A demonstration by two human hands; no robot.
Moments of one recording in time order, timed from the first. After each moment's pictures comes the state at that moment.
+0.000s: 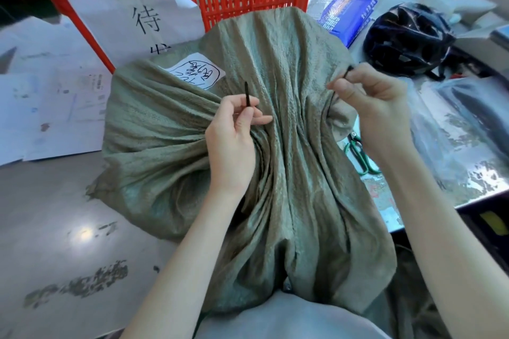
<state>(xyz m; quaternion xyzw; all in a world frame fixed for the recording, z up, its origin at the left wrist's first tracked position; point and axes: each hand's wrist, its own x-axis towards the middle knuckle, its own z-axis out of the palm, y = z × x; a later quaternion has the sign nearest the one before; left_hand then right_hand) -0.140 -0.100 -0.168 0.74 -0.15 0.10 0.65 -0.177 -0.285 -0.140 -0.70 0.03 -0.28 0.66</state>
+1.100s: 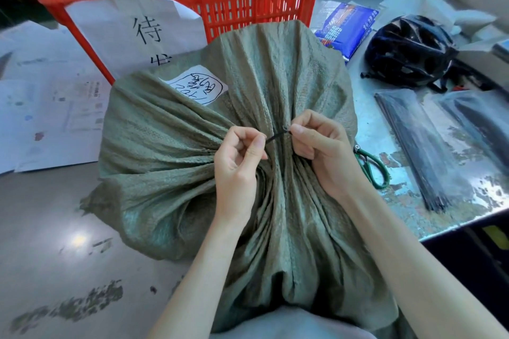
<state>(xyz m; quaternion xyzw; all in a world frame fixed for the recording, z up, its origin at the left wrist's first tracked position) -0.142 -0.099 -0.186 0.61 -0.11 0.00 0.79 -0.160 -0.236 -0.168 -0.56 0.00 -0.09 0.82</state>
